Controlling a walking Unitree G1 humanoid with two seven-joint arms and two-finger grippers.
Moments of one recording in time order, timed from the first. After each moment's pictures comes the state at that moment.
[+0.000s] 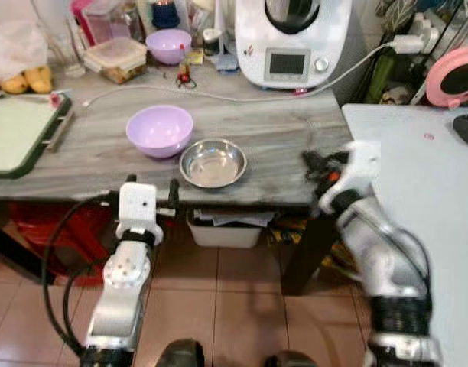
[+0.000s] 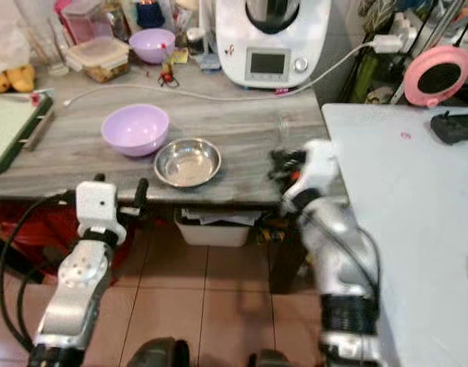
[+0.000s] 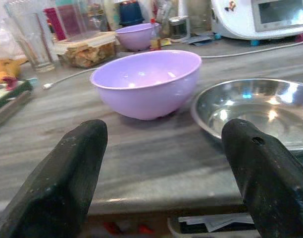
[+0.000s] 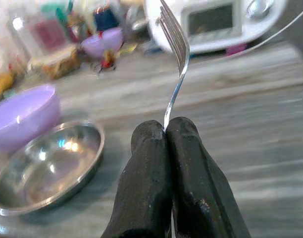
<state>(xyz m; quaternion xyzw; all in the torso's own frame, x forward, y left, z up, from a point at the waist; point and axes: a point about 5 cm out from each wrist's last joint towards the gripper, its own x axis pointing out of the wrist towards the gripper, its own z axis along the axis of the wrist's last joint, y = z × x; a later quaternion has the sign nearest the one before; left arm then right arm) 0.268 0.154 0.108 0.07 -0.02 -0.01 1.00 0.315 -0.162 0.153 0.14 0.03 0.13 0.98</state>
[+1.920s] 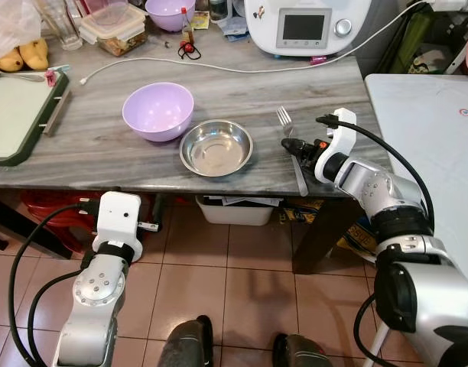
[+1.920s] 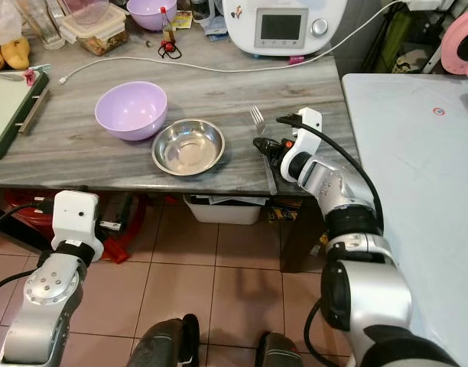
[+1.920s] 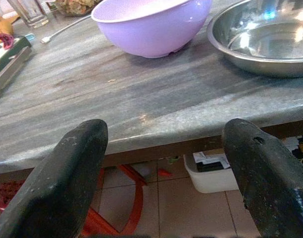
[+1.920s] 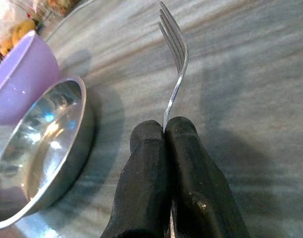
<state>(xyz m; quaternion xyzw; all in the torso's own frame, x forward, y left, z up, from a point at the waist) 0.242 0.172 0.116 0.11 0.03 -0.03 0.99 0.383 -0.163 0.157 0.21 0.18 0.22 0.94</state>
